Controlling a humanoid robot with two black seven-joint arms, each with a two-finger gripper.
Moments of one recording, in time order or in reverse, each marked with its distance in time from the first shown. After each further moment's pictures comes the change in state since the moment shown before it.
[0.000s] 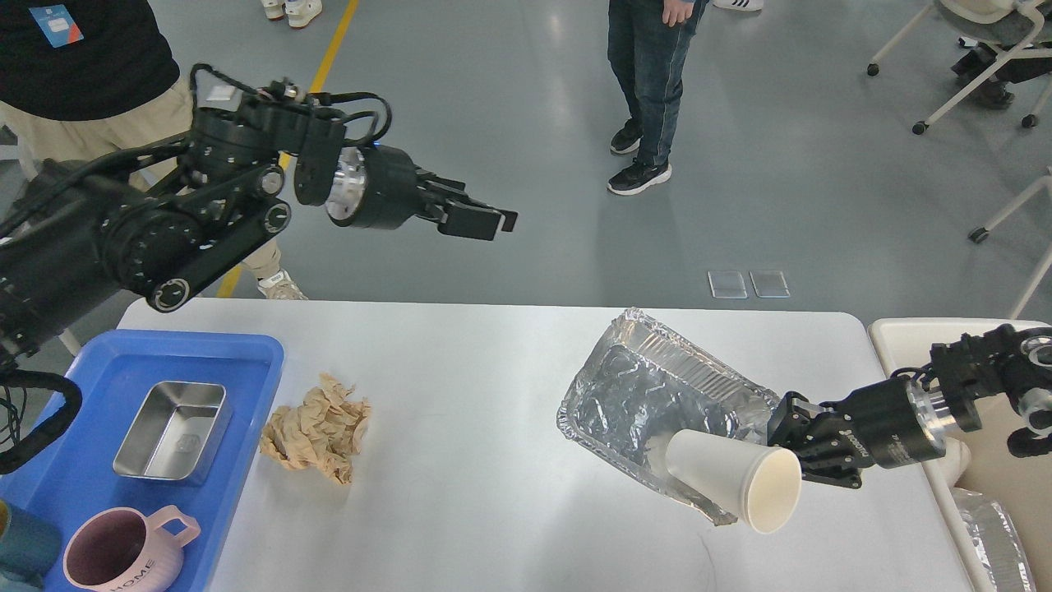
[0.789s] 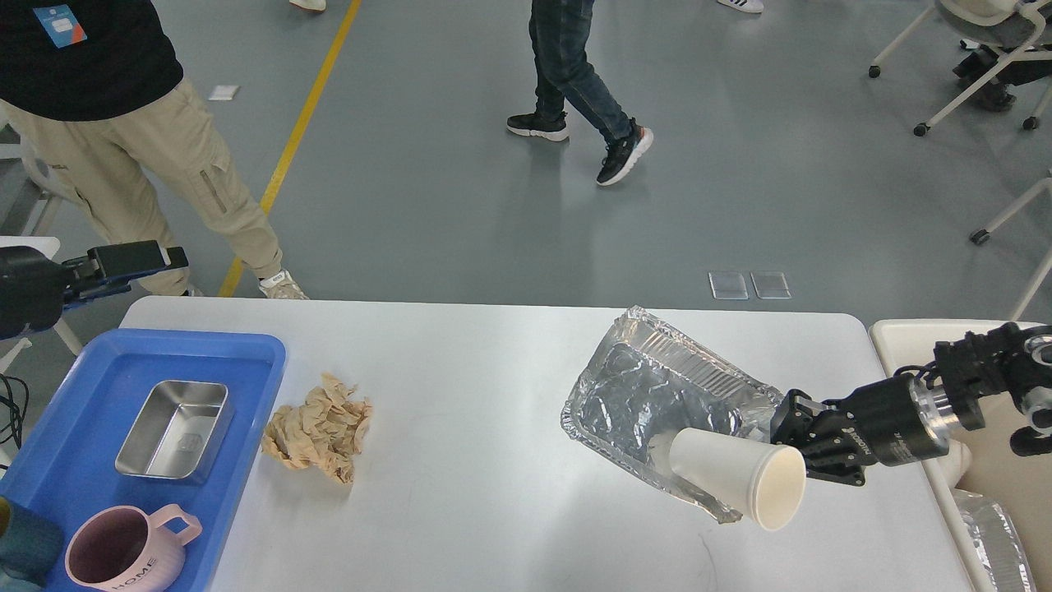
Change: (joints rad) left arm 0.578 0.671 -0.251 -0.302 -0.513 0.015 0.247; right arm 0.003 -0.018 0.000 0.004 0.001 -0.013 -0.007
